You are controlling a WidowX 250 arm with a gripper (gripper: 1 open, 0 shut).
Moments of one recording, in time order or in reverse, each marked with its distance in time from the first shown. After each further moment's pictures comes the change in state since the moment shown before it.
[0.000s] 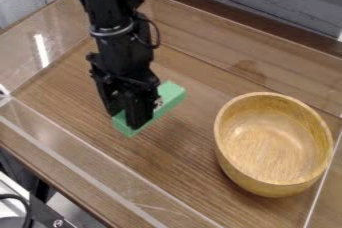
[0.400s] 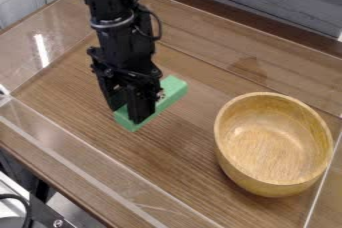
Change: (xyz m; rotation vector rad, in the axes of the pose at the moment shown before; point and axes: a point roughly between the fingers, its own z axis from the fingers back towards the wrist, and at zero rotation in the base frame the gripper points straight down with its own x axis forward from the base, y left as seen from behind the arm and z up) arm 0.002 -0.003 0.007 -0.008 -0.010 0.007
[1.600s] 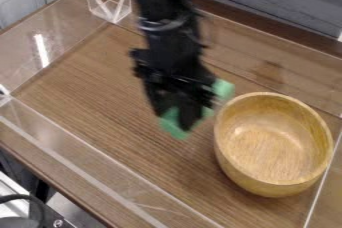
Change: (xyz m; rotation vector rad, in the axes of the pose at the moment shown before) arm 0.016 -0.073 0.000 0.003 -0.029 -0.077
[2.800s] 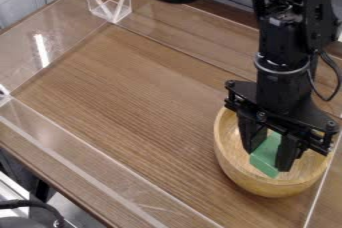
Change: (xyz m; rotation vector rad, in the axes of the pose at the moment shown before) arm 0.030 -0.076 -0.023 0.026 -0.014 -0.022
